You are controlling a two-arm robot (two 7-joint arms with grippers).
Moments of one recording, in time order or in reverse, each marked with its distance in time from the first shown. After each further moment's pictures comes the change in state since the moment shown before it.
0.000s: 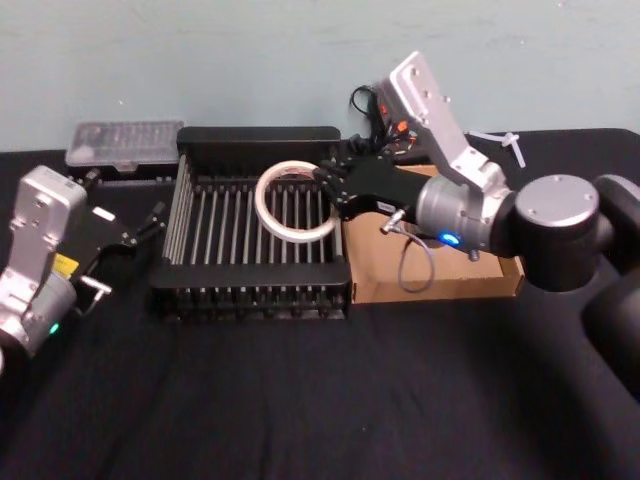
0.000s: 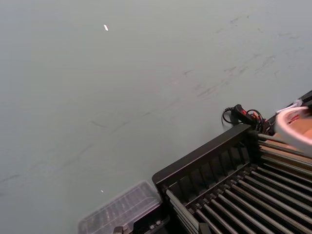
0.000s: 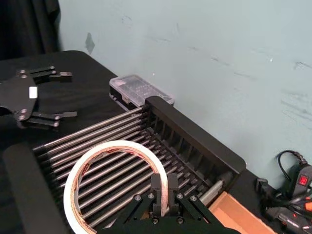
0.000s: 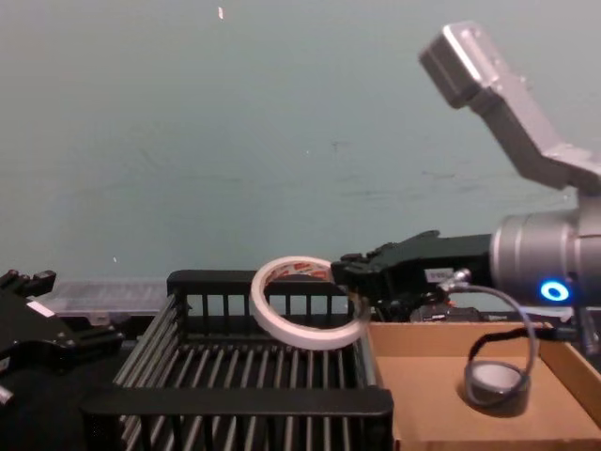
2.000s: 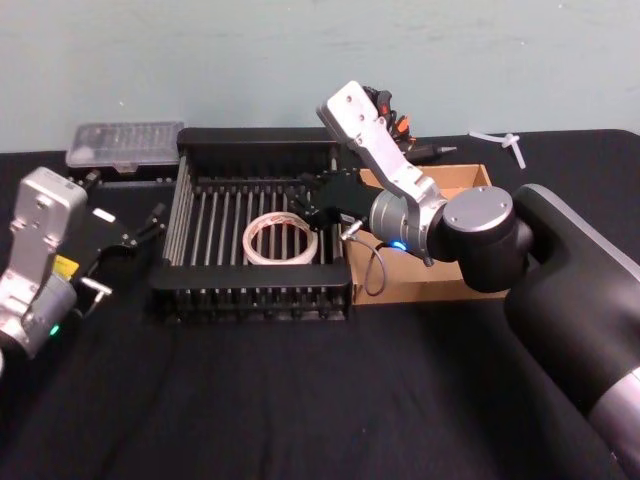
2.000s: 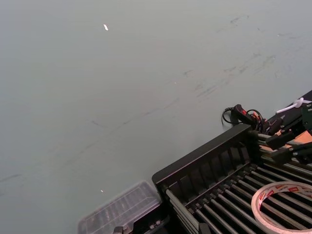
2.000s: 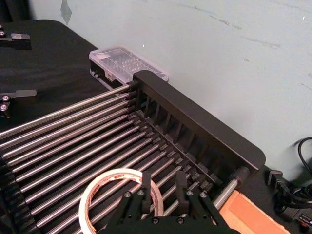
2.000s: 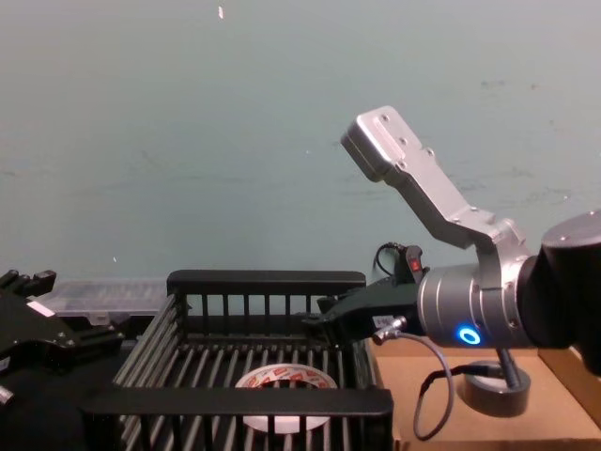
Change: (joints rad) left arm 0.000 0.000 0.000 0.000 0.000 0.000 0.000; right arm 0.098 -0.173 -0.012 0.311 -0.145 -0.066 -0.049
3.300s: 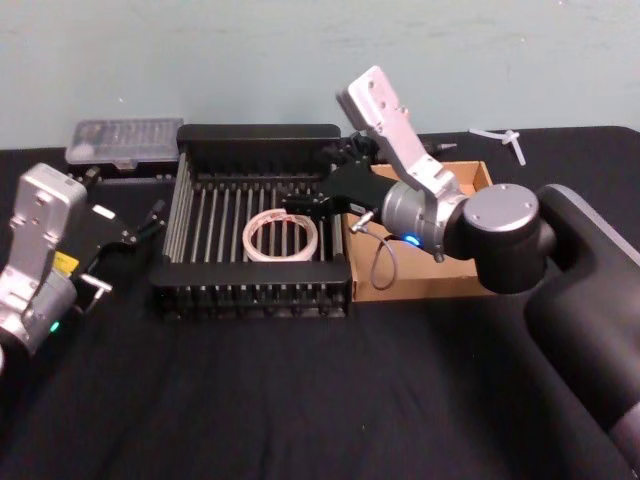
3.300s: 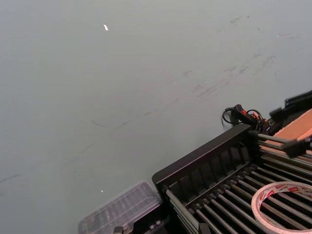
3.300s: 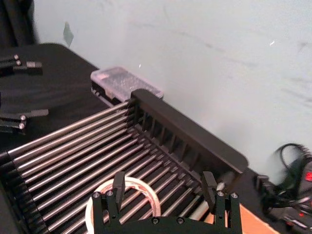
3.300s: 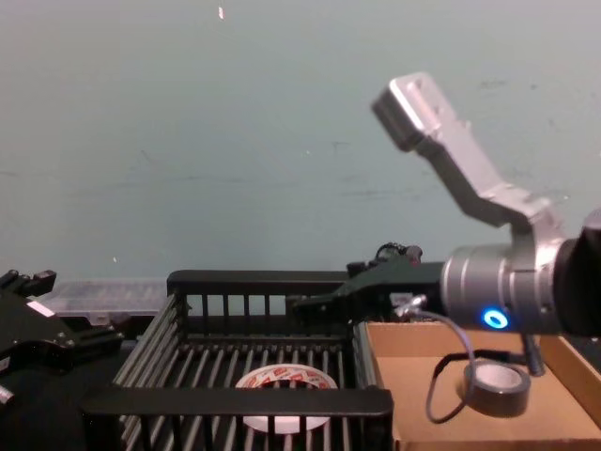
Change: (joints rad) left arm 0.000 0.000 0.000 0.000 0.000 0.000 0.000; right arm -0.066 0.029 0.047 -0.127 0.020 0.013 0.002
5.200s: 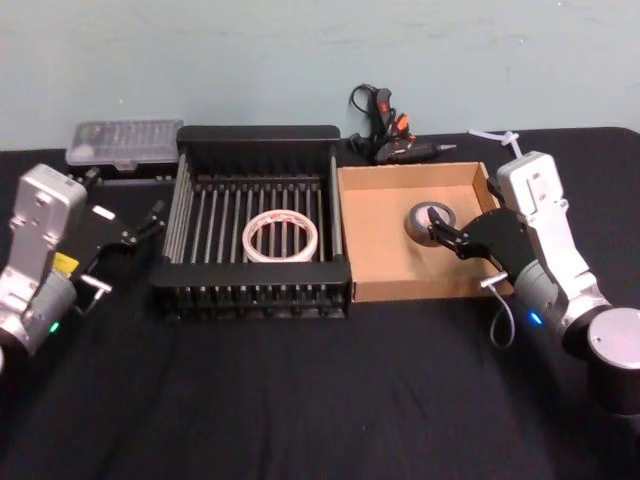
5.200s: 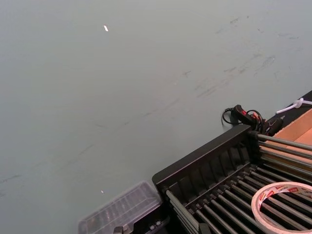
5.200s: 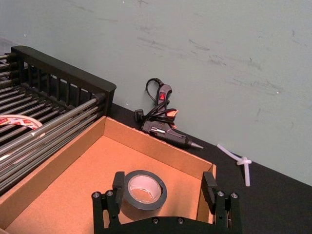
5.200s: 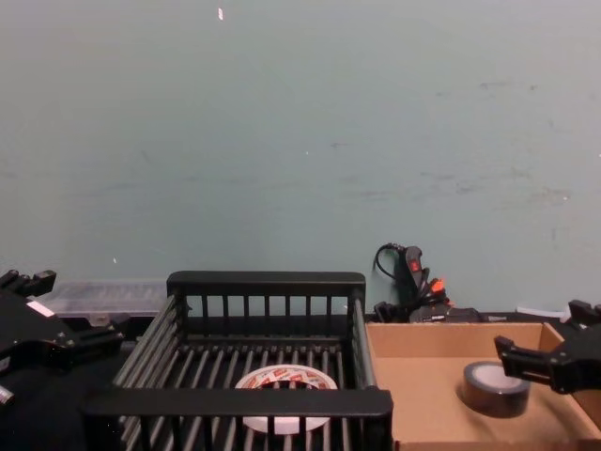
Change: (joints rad) left arm 0.000 0.000 0.000 0.000 0.000 0.000 0.000; right arm -0.386 0.099 0.263 -0.237 -0.129 -0.205 -0.253
